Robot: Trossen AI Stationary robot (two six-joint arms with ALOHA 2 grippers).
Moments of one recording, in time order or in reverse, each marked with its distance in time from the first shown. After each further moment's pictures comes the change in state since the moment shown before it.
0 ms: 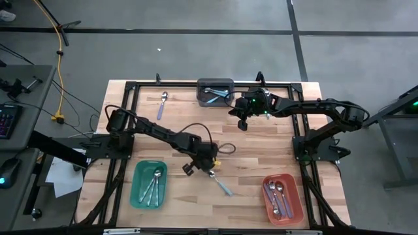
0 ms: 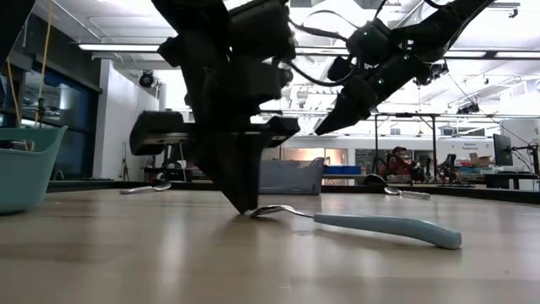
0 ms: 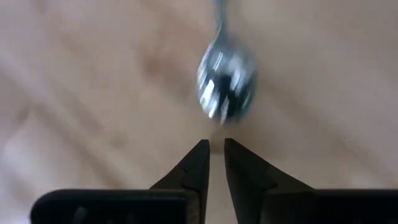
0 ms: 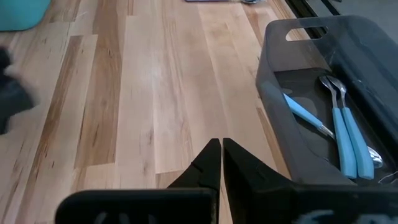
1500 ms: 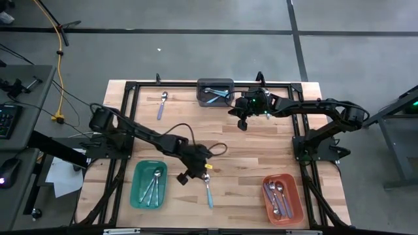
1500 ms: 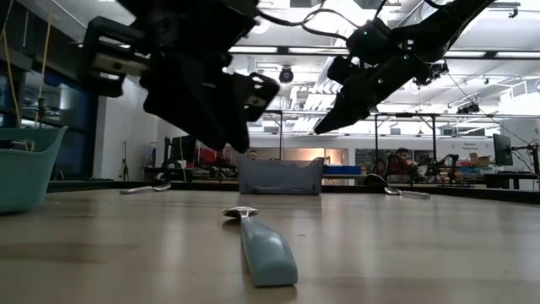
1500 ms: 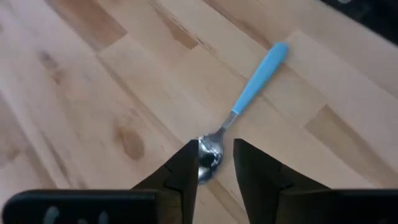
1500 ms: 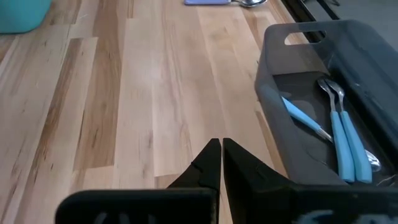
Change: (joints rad) left arm -0.070 -0.215 -0.226 0.294 0.170 -0.298; right arm 0.000 0.000 0.000 0.010 0.001 -0.003
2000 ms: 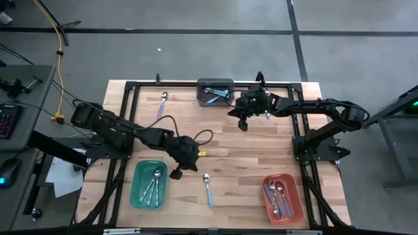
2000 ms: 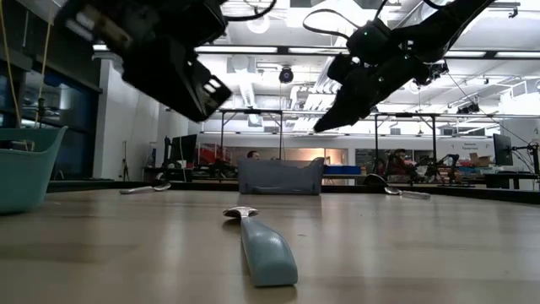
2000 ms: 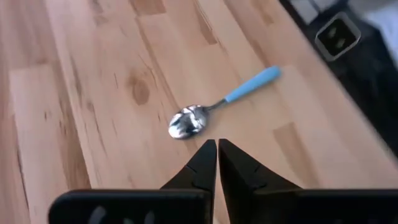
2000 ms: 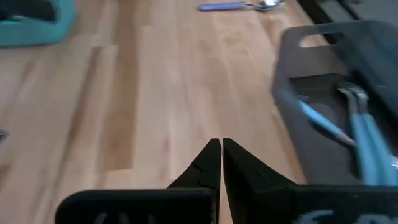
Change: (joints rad) left arm 0.029 -0.235 -0.171 0.003 -0.006 -0.390; right arm -0.010 0.000 0.000 0.004 -0.088 0.028
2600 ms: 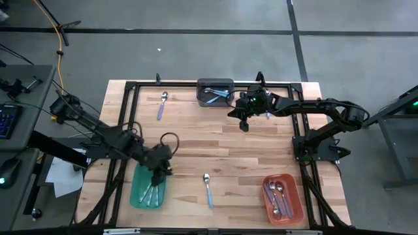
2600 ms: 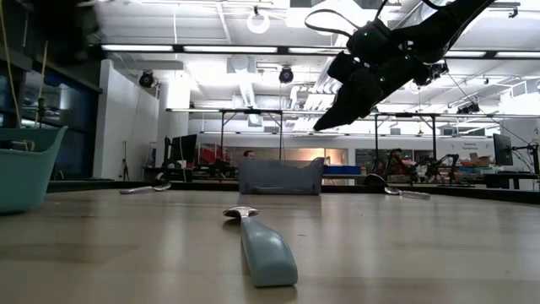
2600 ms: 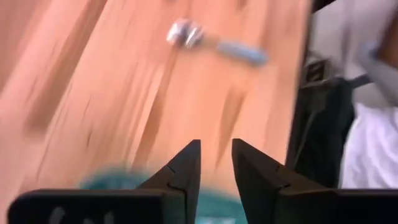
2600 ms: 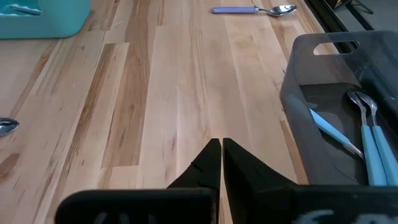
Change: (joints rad) left arm -0.327 -0.396 0.000 -0.487 -0.374 -0.931; right arm -0.006 0.000 0.000 -0.001 -0.035 -0.054
